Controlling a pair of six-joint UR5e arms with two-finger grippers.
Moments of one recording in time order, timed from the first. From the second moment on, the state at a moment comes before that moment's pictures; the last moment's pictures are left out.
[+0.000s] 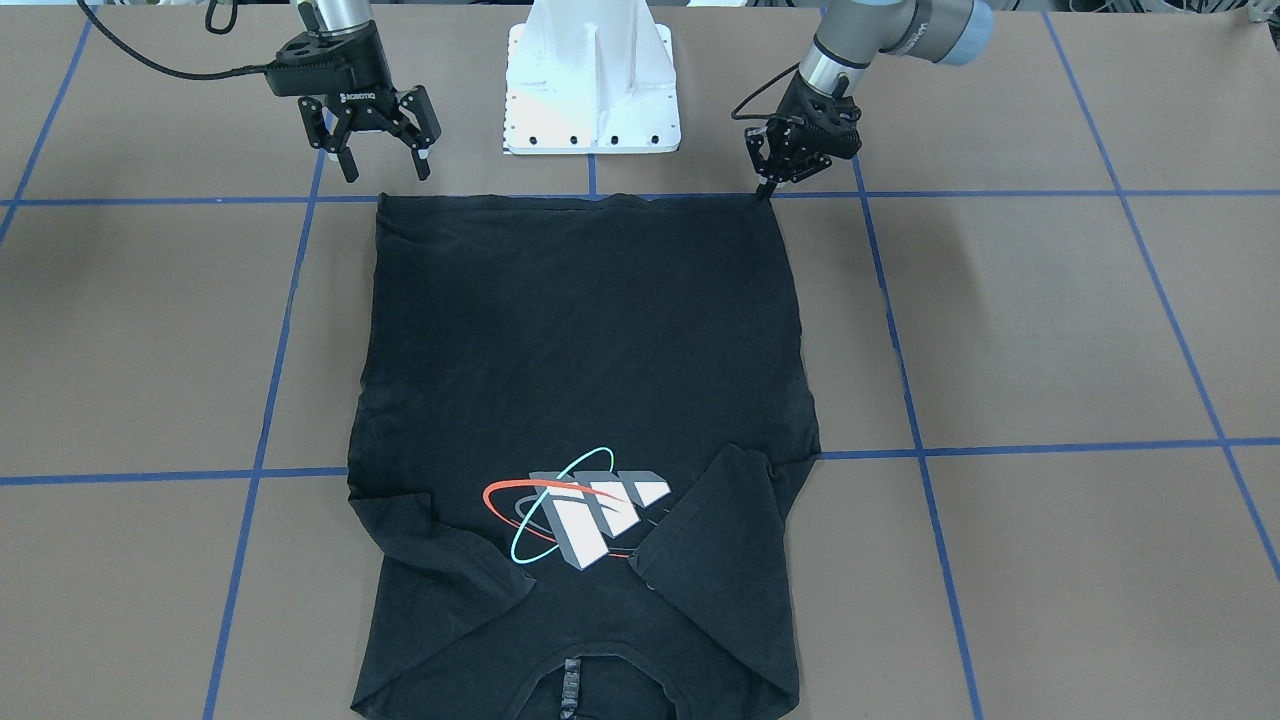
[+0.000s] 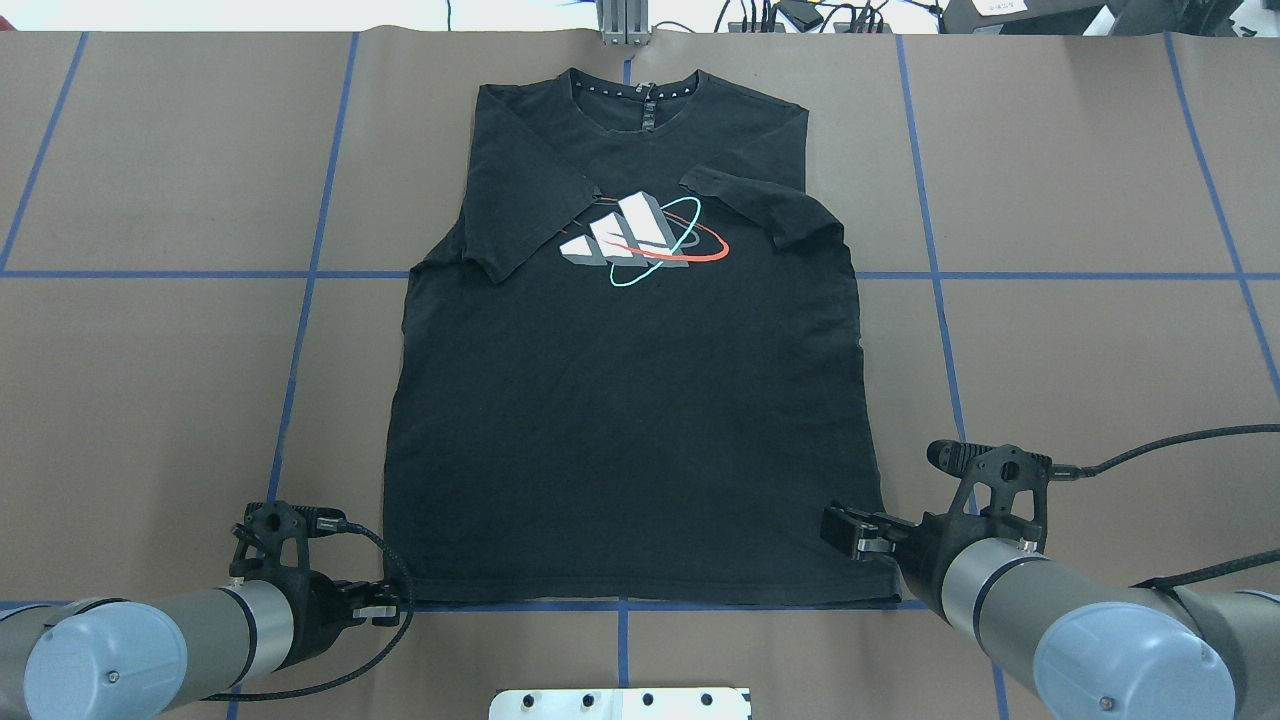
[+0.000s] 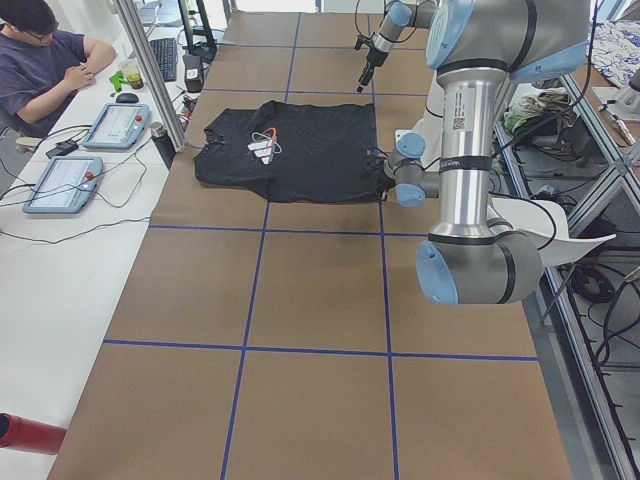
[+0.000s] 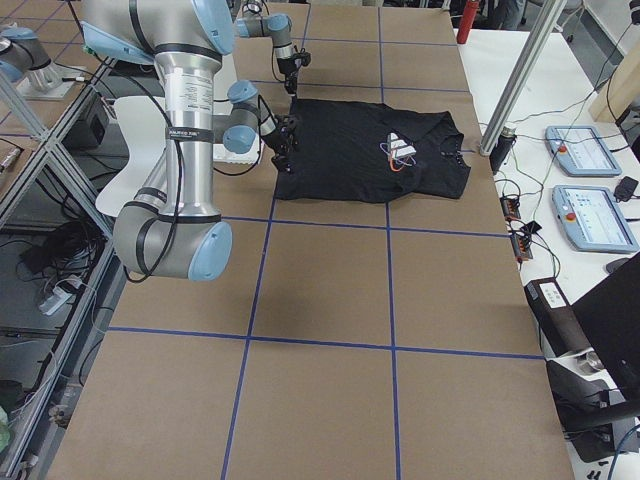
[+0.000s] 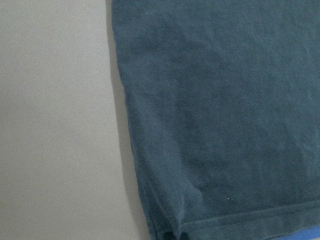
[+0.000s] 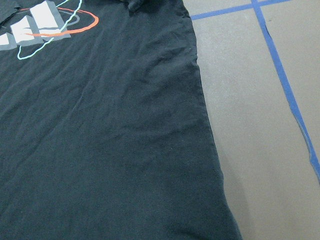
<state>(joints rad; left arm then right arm) -0.11 -1.54 -2.02 -2.24 -1.45 -1.40 0.10 -1.60 2.30 -1.38 1.21 1.63</state>
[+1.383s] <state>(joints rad) -0.11 -1.55 -2.04 -2.24 -1.44 -1.39 -0.06 -1.67 2.12 -1.24 0.99 1.79</state>
